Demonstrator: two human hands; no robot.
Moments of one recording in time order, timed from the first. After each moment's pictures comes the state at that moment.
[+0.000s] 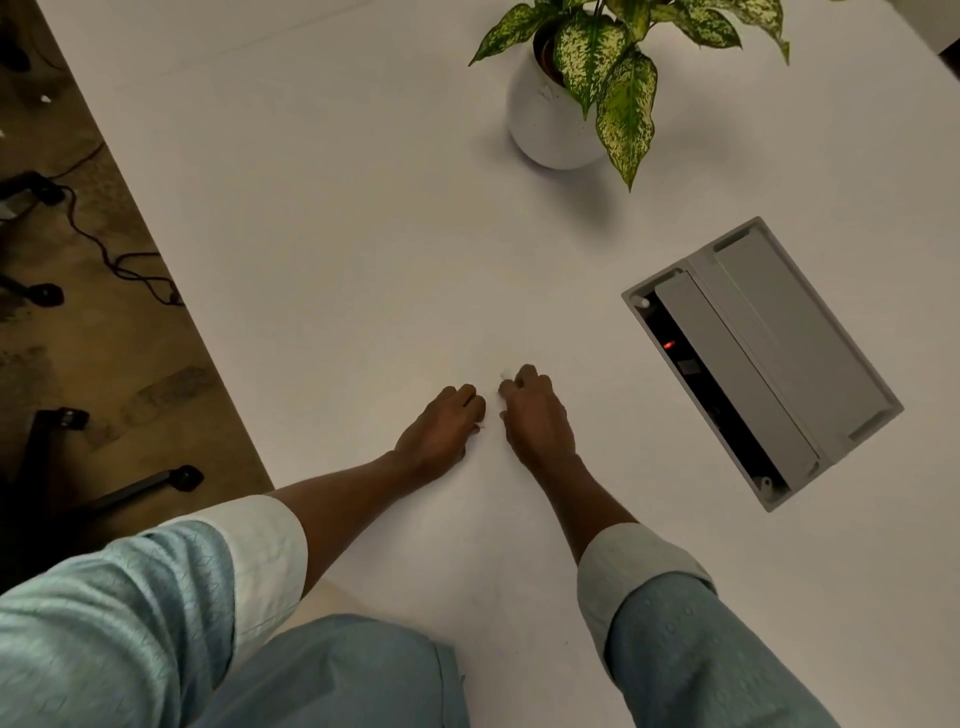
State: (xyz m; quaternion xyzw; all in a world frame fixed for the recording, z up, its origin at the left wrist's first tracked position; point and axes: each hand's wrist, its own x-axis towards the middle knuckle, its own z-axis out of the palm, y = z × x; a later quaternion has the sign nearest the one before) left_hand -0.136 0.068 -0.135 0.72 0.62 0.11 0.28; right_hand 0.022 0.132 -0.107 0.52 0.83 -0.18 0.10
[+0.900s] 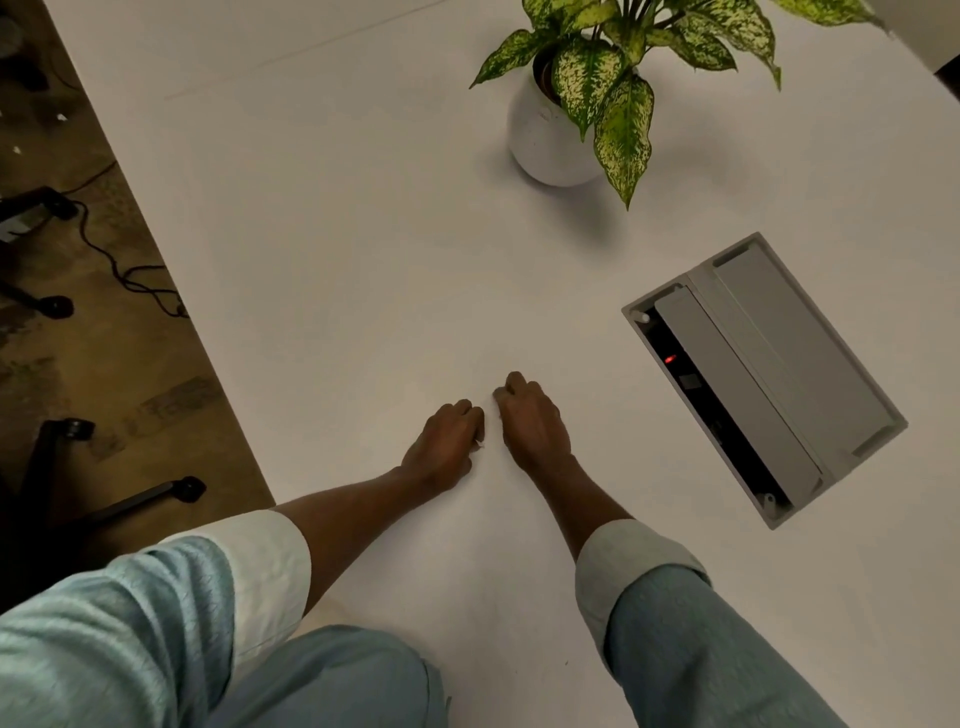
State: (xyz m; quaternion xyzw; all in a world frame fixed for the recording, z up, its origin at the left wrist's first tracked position) left_hand -0.127 0.073 -0.126 0.64 0.67 0.09 0.35; right_hand 0.014 0.146 -0.106 0.50 0.84 -0.18 0.08
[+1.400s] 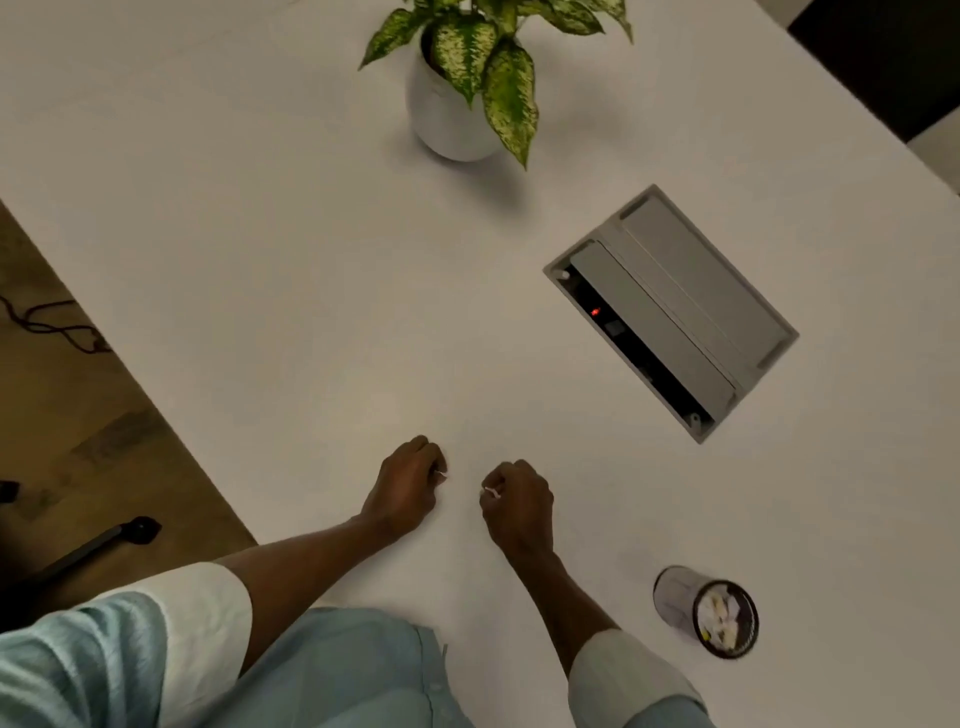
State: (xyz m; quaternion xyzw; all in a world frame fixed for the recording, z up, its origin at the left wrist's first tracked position) left_hand -0.095 -0.006 -0.128 0.63 0.66 0.16 0.38; right_hand 0.086 -0.002 -0.098 0.73 0.59 -0.34 -0.03
